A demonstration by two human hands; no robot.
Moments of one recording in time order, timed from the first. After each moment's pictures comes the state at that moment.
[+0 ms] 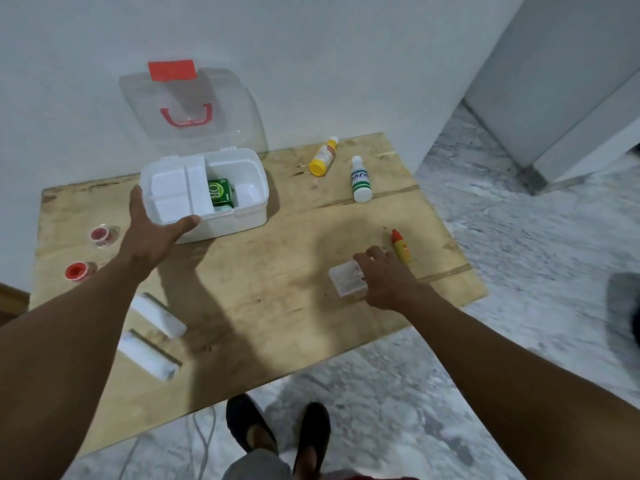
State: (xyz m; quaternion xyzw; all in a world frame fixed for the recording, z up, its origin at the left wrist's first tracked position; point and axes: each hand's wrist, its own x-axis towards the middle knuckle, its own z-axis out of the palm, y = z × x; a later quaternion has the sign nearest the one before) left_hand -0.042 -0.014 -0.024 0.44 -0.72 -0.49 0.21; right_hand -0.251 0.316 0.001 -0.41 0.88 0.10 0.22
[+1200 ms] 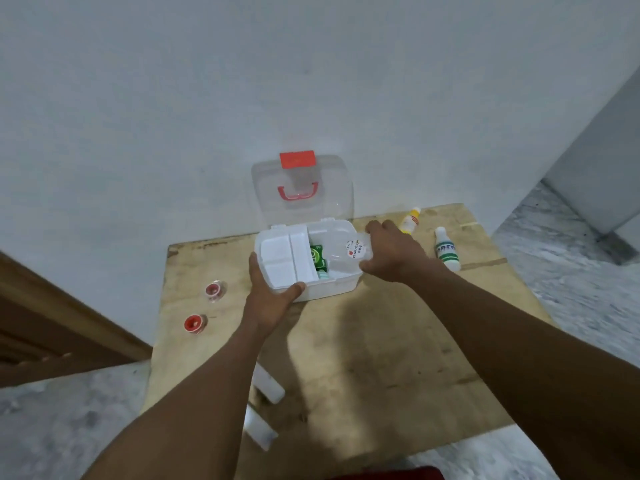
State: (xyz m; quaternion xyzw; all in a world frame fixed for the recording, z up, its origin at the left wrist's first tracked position) left_hand -0.039 -0.002 -0.012 0.45 -0.69 -0.54 0.20; right_hand -0.238 0.114 0.084 -0.43 0.89 -0.05 0.15
